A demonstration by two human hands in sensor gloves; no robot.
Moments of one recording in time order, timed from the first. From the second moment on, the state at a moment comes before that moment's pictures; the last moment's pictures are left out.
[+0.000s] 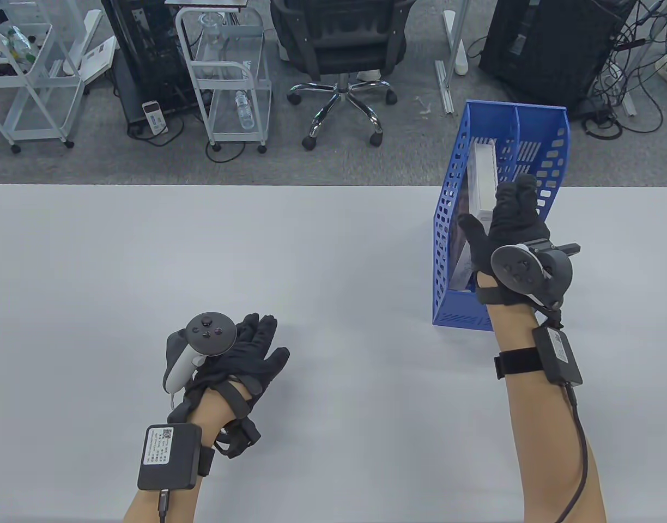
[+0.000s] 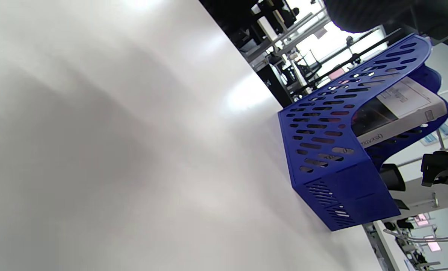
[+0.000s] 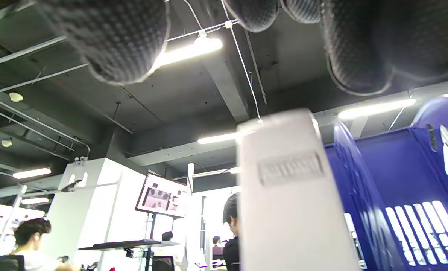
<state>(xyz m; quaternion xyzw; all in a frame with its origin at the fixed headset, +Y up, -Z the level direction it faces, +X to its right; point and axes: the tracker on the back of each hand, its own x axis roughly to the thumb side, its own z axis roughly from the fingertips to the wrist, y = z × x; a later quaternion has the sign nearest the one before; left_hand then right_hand) -0.202 -0.719 -0.289 -0.23 -0.07 0.40 0.88 0.228 -0.575 -0.370 0.11 -0.41 0.90 0.13</state>
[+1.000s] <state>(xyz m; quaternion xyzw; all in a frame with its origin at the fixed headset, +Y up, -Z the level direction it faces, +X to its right) -0.181 -0.744 -0.289 -0.25 -0.07 0.29 0.92 0.108 -0.724 -0.283 0.20 0.08 0.95 0.23</state>
